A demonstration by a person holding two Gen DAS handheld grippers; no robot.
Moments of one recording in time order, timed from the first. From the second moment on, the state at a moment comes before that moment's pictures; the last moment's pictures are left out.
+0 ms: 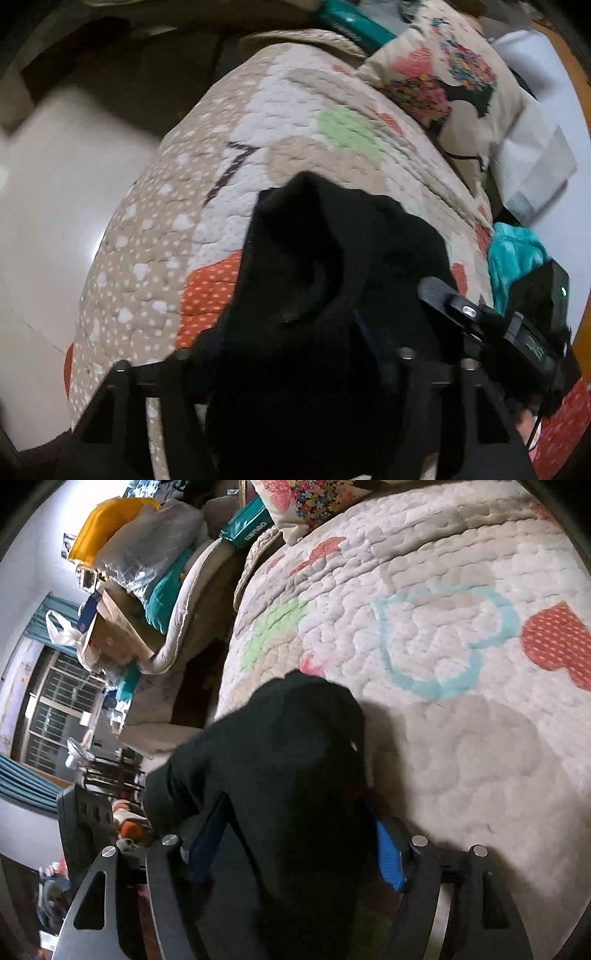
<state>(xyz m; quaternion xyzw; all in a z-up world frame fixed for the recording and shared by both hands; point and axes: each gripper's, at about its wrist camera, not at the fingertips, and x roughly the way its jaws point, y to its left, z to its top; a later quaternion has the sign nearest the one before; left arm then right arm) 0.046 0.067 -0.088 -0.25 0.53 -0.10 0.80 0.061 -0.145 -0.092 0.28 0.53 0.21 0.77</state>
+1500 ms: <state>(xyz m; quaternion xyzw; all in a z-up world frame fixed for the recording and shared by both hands) 0.013 0.053 -0.019 -0.13 0.37 0.04 0.92 -0.044 -0.239 0.010 0.15 0.38 -0.01 0.91</state>
